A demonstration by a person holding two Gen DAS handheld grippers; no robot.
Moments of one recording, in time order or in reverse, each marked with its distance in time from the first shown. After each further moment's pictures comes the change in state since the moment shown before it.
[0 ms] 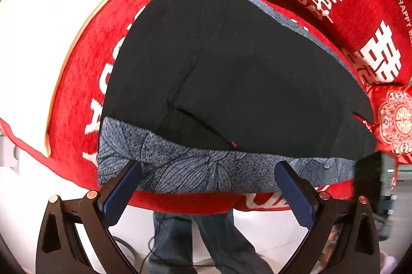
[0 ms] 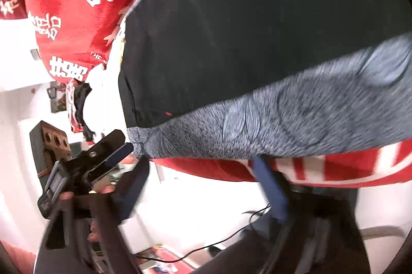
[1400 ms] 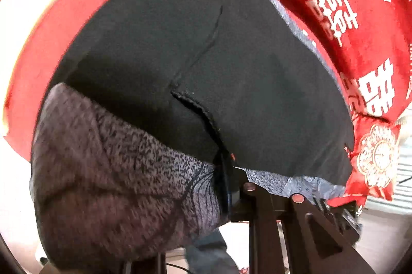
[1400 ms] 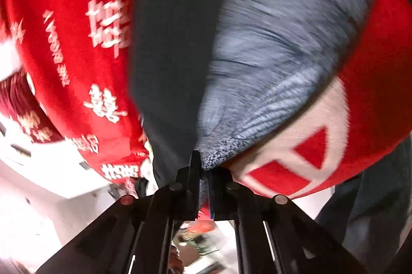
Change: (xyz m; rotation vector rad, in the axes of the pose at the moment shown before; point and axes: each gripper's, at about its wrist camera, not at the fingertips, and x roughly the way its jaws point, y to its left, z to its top) left arm 0.038 0.010 0.017 -0.187 0.040 -0.143; right arm -0.094 -0.092 -0.012 0.403 -0.365 0.280
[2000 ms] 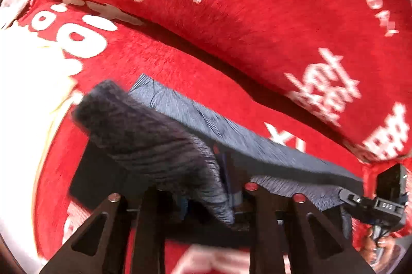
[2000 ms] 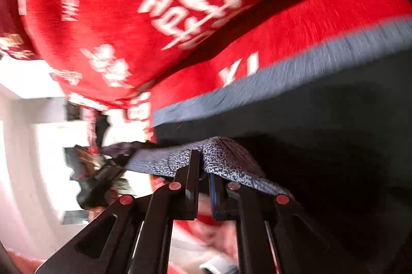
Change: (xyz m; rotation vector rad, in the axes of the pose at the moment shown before) left arm 0.011 -0.113 0.189 0.124 -0.280 0.161; right arm 0.121 0.197 0.210 -0.516 0.322 -0.238
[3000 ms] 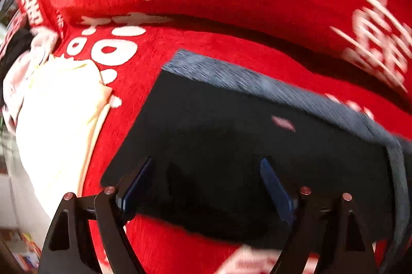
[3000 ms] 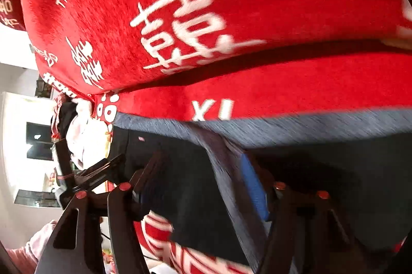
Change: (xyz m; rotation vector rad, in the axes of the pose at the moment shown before) left arm 0.001 -0.033 -0.023 0.181 0.050 0.393; right arm -0.043 0.009 0.005 -0.174 -0.062 -0.188
